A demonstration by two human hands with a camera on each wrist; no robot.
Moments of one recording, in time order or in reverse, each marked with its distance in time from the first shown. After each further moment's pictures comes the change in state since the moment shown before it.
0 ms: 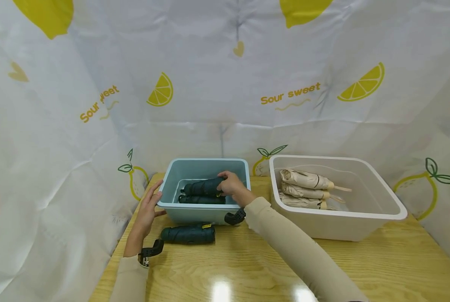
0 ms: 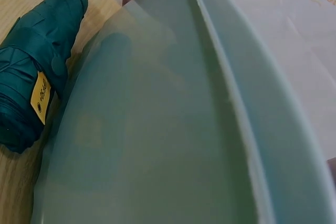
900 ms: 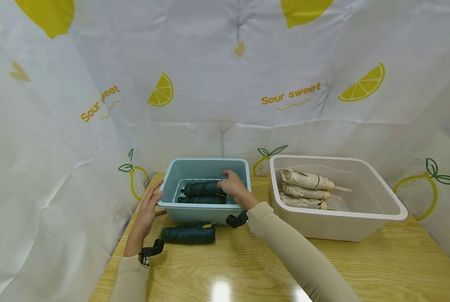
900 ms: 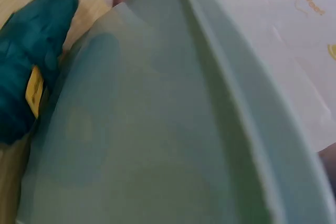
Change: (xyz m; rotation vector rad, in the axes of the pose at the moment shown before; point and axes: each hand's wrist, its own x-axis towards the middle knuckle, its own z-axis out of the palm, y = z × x) left_hand 0.000 0.002 0.000 -0.026 -0.022 0.006; right_hand -0.009 0.000 -0.001 -0.177 0.070 -0.097
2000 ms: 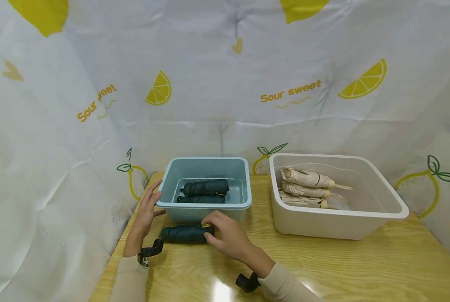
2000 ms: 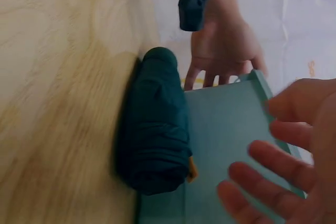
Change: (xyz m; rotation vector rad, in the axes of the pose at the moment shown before) left_hand 0.000 -0.002 0.000 0.019 0.019 -0.016; right_hand -0.108 0.064 0.043 -0.354 0.001 -0.861
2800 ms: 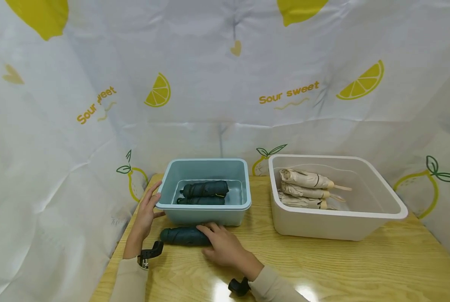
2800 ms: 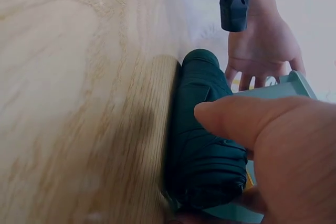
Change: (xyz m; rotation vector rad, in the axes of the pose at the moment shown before) left_hand -0.001 -0.001 0.001 -0.017 0.008 0.004; right_hand -0.007 0.010 0.032 -0.229 -0.365 0.272
